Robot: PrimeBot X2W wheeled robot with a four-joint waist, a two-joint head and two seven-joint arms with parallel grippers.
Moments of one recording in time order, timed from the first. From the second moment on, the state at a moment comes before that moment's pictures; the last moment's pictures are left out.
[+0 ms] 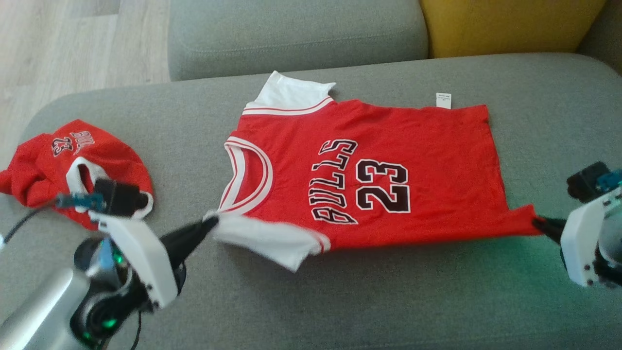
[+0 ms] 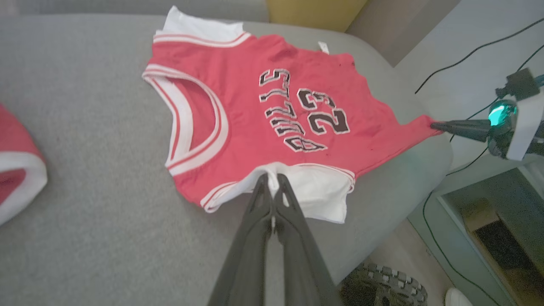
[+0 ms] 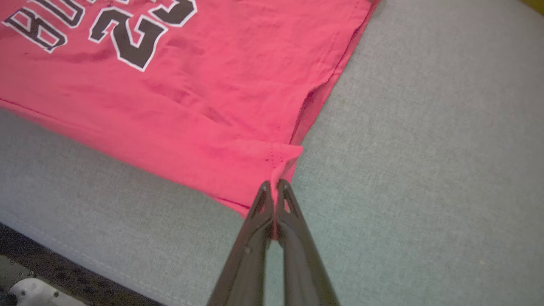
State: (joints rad) left arm -0.23 0.60 -0.57 -0.02 -1.04 -0.05 0.39; right arm -0.61 -0.88 1.14 0.46 1.01 0.13 0.32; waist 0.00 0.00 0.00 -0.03
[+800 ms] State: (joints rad) left arm -0.59 0.43 -0.57 0.33 -0.93 -0.08 0.30; right arm -0.76 -0.67 1.09 0.69 0.85 0.13 0.19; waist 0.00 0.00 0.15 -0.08
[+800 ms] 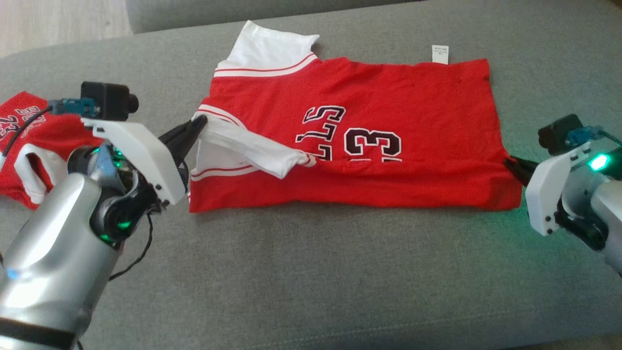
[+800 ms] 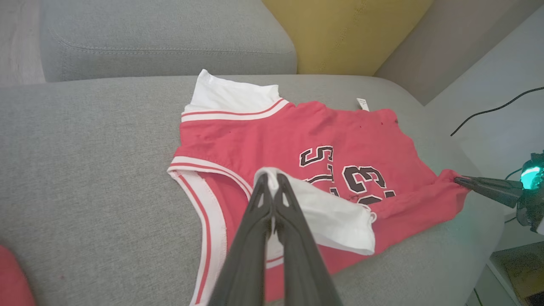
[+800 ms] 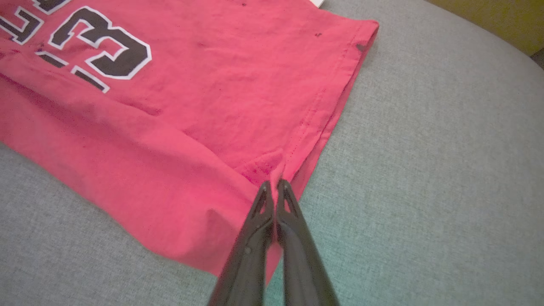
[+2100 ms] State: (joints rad) left arm -0.24 0.16 -0.34 0.37 -0.72 0.08 -0.25; right arm -0.33 -0.37 0.21 0.53 0.44 0.13 -0.25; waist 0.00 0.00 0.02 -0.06
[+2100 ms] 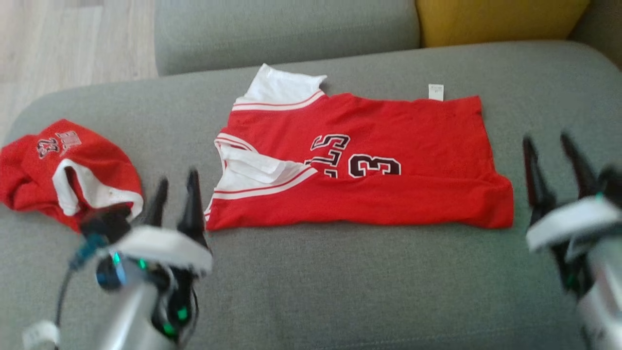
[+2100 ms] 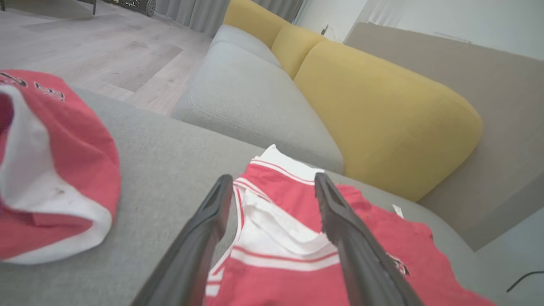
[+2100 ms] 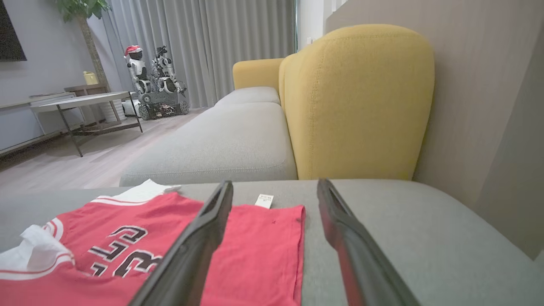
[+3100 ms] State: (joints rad) left arm -0.31 0.13 -0.36 0.69 -0.45 0.16 -0.18; right arm -0.13 -0.18 0.02 0.18 0.23 0.13 -0.14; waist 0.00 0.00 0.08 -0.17
